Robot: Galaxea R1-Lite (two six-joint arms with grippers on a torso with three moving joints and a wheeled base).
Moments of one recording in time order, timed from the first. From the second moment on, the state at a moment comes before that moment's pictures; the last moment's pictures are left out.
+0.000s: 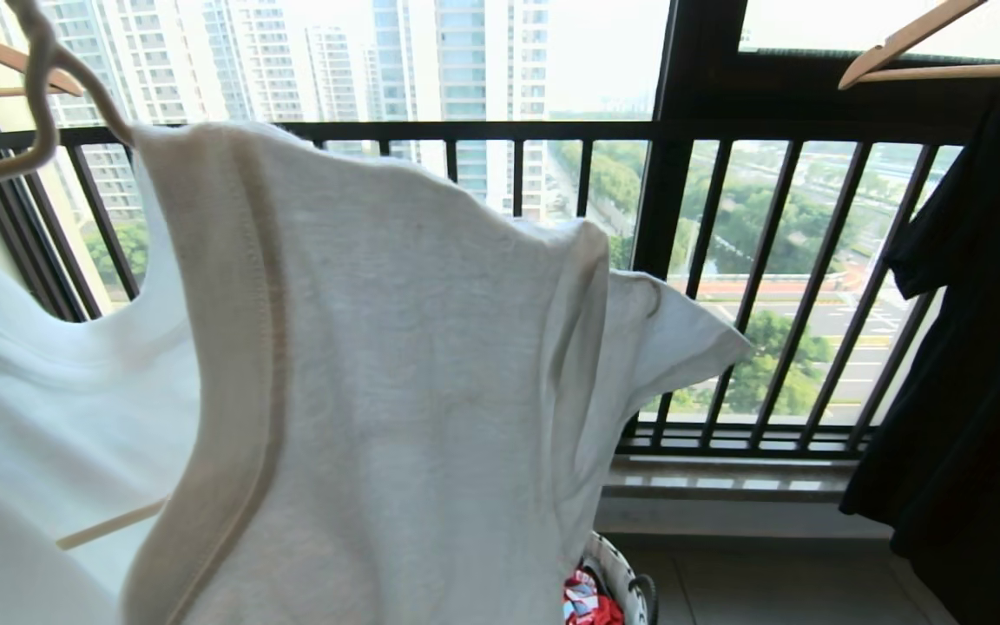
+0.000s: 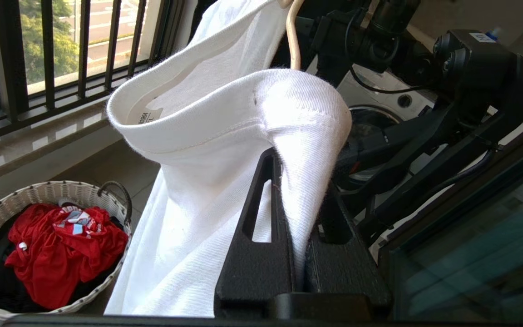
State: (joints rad) left arm 0.31 0.98 -1.26 0.75 -1.52 0.03; right arm 0.38 0.94 -0.89 0.13 -0.26 0.26
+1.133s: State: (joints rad) left arm 0.30 0.91 -1.25 0.74 -1.52 0.01; right arm 0.38 0.93 -0.86 0.12 -0.26 0.26
